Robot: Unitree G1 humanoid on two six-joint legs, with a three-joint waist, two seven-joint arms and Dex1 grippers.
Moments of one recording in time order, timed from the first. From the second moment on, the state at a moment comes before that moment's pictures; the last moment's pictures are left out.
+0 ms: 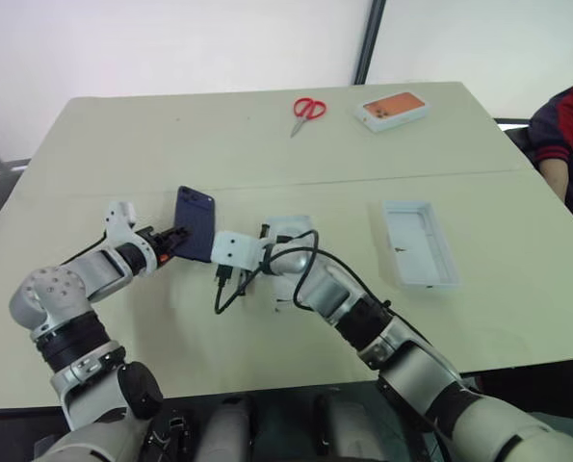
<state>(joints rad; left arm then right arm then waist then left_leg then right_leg) -0.59 0.27 0.80 0.04 -0.75 1.45 -0.15 -0.77 -0.04 0.58 0.30 -0.33 0.38 0.66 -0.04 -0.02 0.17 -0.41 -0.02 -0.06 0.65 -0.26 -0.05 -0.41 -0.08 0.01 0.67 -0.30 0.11</state>
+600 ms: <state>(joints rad) -0.49 -0.18 0.86 -0.33 -1.12 1.61 0.13 -0.60 -0.50 0.31 -0.26 -0.14 0.63 0.90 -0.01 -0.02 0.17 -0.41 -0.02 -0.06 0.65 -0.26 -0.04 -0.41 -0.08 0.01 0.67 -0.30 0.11</state>
